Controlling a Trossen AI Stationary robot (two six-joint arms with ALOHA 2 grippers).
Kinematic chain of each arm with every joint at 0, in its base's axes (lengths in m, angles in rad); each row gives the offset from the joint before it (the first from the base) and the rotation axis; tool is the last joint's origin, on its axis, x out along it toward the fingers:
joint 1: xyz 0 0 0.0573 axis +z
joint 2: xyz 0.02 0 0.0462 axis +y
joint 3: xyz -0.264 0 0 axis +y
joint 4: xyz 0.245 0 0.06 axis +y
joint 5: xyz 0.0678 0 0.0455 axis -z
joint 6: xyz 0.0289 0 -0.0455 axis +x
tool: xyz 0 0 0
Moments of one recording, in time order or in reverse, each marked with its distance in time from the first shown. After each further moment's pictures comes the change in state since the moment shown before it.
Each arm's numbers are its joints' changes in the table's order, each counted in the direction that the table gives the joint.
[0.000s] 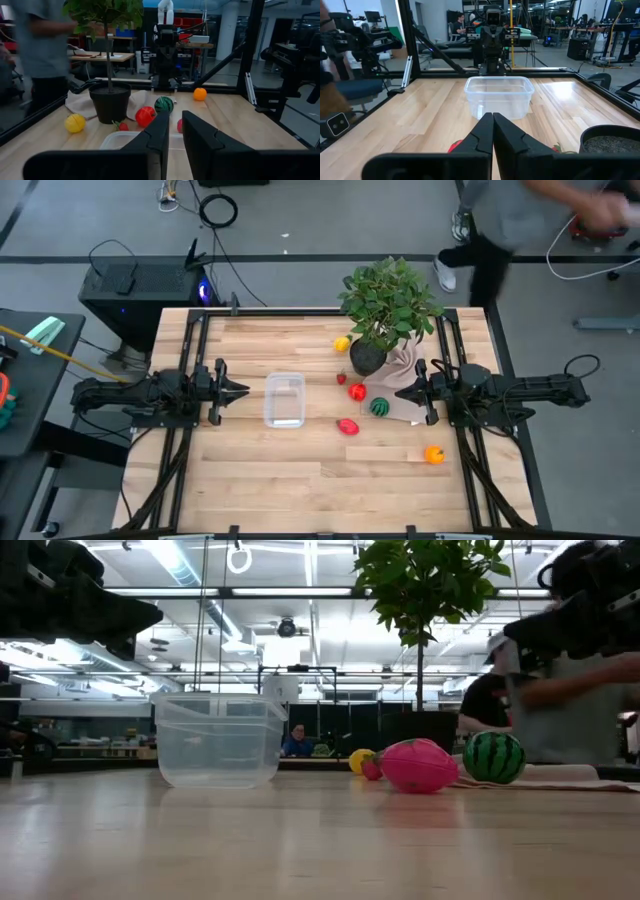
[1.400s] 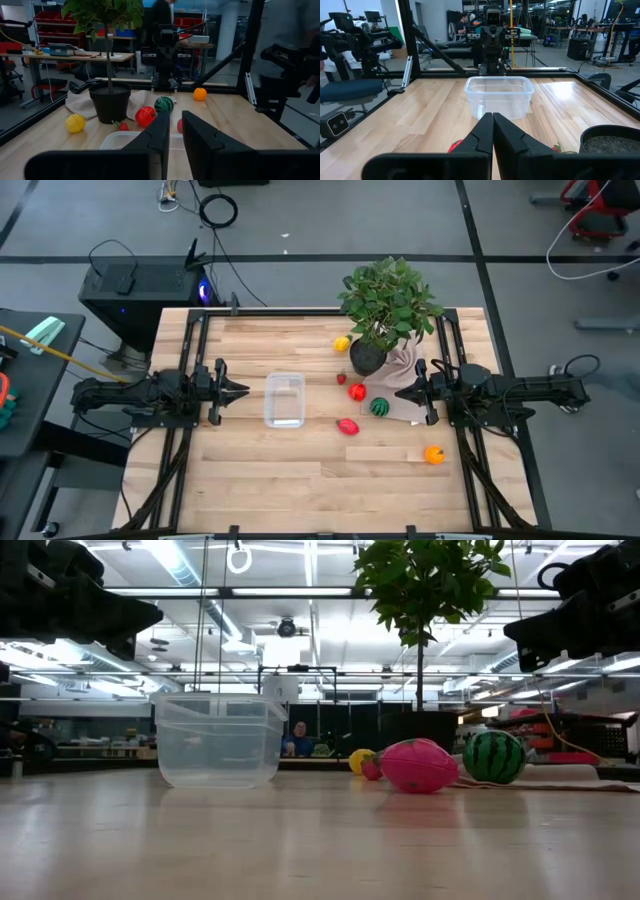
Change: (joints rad) left arm 0.000 0.000 0.000 0.000 0.000 0.000; right arm 0.000 0.000 0.000 0.000 0.000 0.000
